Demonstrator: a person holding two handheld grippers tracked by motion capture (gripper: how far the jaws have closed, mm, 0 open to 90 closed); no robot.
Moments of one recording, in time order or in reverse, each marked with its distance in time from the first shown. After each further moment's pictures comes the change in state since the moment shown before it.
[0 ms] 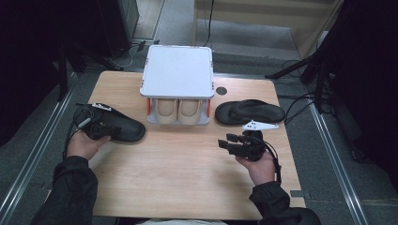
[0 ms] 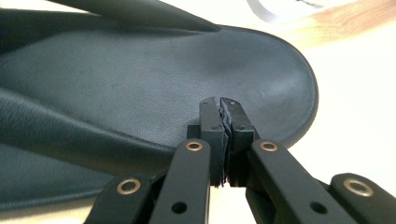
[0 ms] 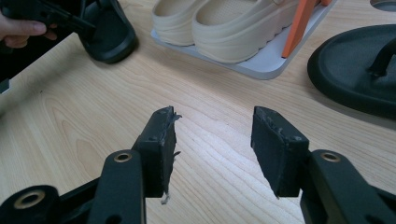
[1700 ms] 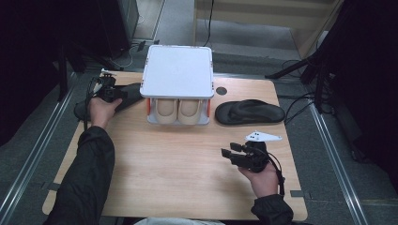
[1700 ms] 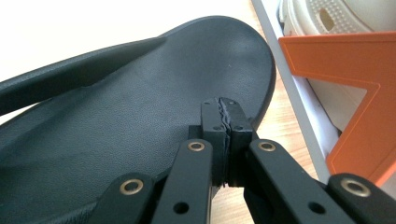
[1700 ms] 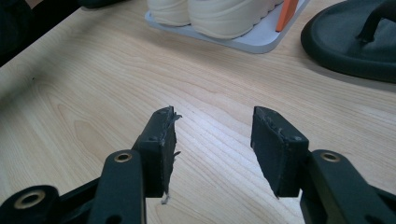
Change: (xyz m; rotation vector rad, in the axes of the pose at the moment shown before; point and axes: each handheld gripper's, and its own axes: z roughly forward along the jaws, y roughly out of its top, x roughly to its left) left arm 0.054 0.115 0.059 -0.147 0.083 -0.173; right arm 0.012 -0.025 -0.015 0.011 -0.051 0.017
